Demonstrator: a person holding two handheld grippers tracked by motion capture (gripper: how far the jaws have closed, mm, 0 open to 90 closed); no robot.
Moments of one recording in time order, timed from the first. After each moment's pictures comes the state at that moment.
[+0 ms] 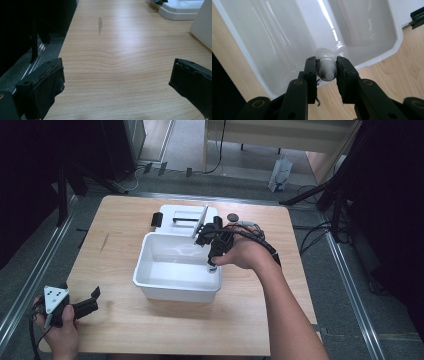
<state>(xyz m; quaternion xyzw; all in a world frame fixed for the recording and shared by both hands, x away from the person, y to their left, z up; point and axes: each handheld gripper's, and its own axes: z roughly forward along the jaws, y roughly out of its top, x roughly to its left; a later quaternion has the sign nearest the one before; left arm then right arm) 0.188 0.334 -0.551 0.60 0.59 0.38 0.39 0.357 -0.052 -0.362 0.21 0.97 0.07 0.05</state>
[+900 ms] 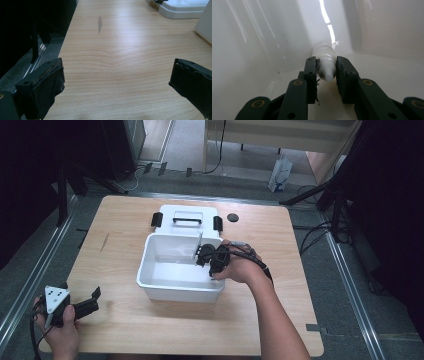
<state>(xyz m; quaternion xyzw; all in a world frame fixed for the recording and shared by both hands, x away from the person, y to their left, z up) 0.188 0.333 -0.551 0.60 0.59 0.38 0.38 0.356 -0.052 -0.438 0.14 0.99 0.03 0.09</state>
